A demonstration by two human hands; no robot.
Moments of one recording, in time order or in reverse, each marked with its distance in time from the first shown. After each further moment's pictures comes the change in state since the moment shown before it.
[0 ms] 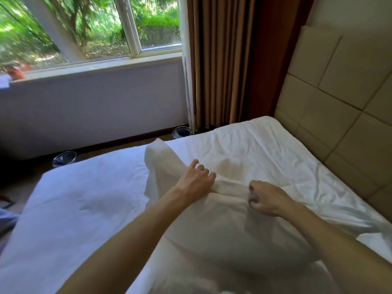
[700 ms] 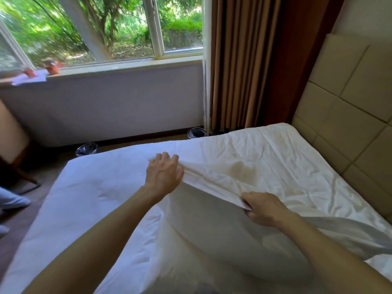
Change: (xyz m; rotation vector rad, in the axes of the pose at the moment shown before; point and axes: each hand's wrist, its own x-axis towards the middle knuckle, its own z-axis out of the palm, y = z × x) left_hand -0.096 -0.070 0.008 -0.214 0.151 -0.654; right_hand -0.011 -0.052 0.008 -0.122 -0.004 -0.216
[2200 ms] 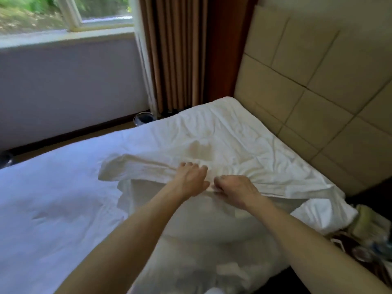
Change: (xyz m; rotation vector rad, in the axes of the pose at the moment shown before) left_hand 0.004 0.152 0.033 -0.125 -0.407 0.601; right_hand -0.025 -0.010 0.021 -0.003 0.123 0.170
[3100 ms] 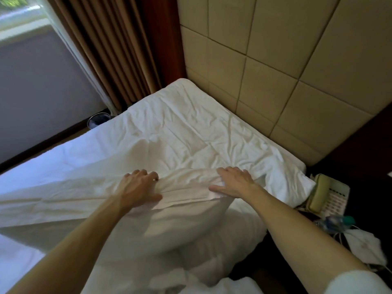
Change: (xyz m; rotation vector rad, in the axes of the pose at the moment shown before) left_hand 0.125 0.115 0.029 0.068 -0.174 -0.054; right_hand -0.094 0.285 0.059 0.258 -0.320 0.479
